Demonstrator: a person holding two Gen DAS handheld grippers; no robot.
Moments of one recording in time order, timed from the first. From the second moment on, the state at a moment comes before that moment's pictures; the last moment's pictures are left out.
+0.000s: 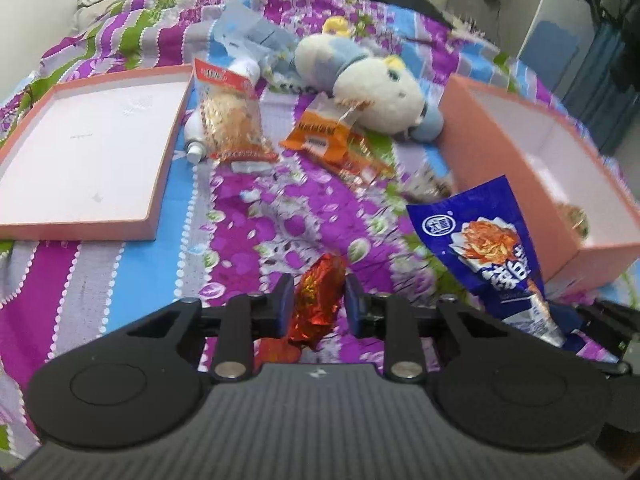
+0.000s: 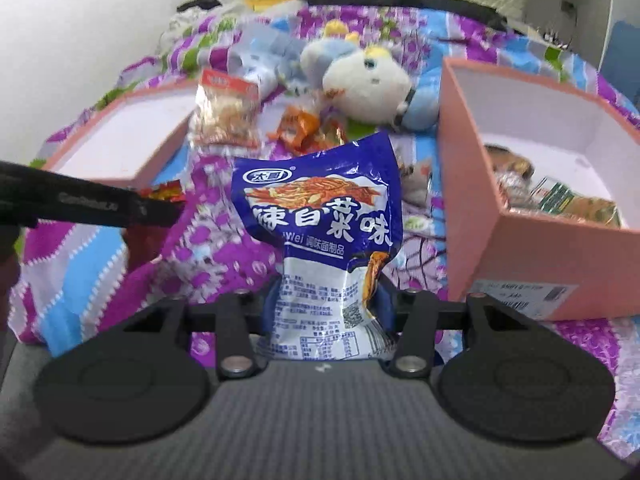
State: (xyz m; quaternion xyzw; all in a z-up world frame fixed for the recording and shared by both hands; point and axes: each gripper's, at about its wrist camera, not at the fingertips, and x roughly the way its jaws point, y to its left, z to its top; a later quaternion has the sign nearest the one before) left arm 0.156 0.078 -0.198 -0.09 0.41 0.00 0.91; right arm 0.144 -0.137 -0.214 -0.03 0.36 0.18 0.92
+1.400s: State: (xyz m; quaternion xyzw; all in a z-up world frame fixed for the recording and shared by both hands) left arm 0.251 -0.085 -0.017 -0.08 0.28 -0.16 0.94; right arm 0.204 -0.282 -0.068 0.01 0.20 0.04 0.98
